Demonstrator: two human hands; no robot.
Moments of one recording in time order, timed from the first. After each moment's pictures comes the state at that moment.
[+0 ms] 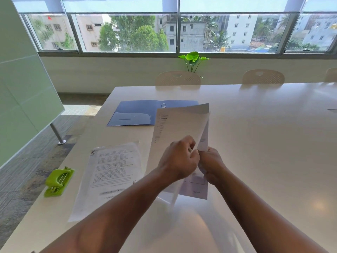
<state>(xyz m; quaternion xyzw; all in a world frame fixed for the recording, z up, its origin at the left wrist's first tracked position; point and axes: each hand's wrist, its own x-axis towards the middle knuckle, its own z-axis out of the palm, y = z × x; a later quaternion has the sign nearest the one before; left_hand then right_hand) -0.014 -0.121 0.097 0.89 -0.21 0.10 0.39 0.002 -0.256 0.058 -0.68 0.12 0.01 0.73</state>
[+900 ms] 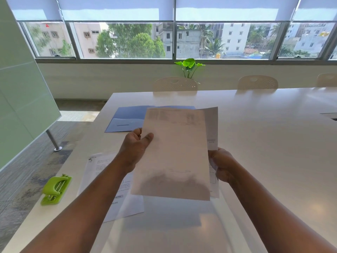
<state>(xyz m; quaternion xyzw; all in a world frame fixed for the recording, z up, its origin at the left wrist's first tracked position) 0.039 -0.021 0.105 0.68 -0.03 0.01 0.73 0.012 -0.295 0.072 -0.64 0.14 0.06 0.76</state>
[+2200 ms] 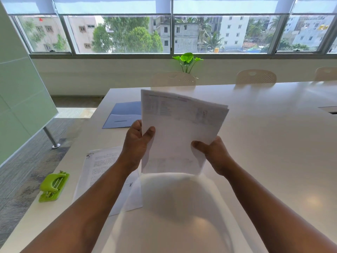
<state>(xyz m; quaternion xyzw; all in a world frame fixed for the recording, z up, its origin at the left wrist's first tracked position) 0.033 -0.037 0.099 0.69 -0.07 0.09 0.71 0.005 -0.284 0.077 -0.71 -0.02 -0.08 0.70</state>
